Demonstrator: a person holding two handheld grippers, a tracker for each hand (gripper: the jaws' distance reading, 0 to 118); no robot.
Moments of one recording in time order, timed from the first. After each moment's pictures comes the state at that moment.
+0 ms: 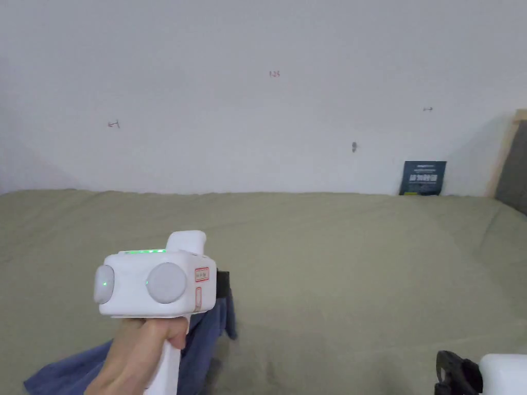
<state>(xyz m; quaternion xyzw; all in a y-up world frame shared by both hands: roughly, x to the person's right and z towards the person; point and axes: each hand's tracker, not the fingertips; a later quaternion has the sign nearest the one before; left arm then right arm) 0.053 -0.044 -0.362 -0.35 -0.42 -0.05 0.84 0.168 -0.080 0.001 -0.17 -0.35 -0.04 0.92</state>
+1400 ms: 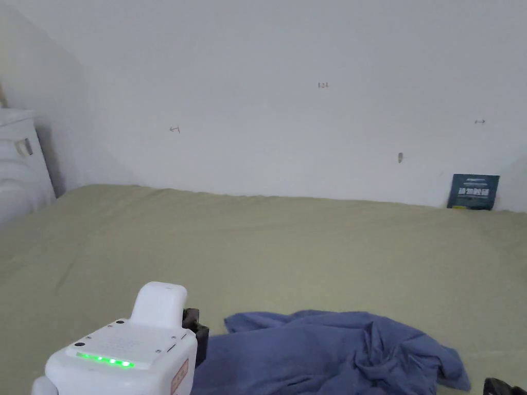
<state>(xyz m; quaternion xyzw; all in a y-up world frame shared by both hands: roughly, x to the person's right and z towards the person) -0.131 -0.044 -0.216 -0.20 -0.29 -0.10 0.93 0.170 -0.090 0.037 -0.19 -0.31 -0.08 0.93</state>
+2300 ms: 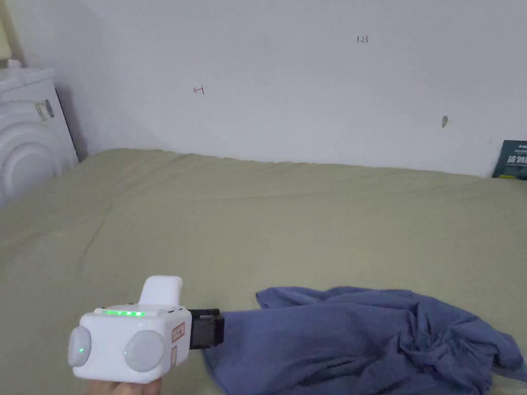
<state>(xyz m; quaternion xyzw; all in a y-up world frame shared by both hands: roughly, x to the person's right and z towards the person) -0.125 -0.147 -0.372 -0.39 -0.27 -0.08 0.88 0.182 -0.110 -0.012 -0.21 -0.31 -0.08 0.92</state>
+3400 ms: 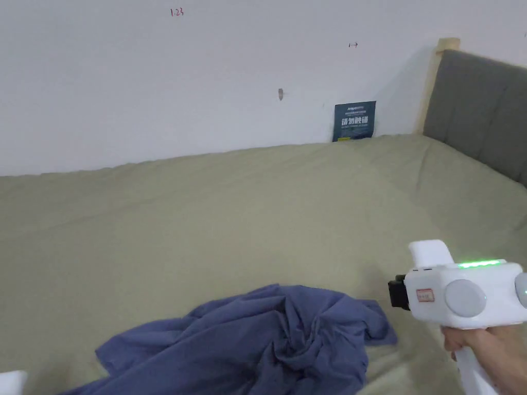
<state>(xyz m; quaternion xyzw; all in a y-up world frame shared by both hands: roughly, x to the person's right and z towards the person) -0.047 -0.218 -0.435 -0.47 -0.27 -0.18 0.82 0.423 -0.175 -0.125 -0.38 -0.32 -0.14 0.85</state>
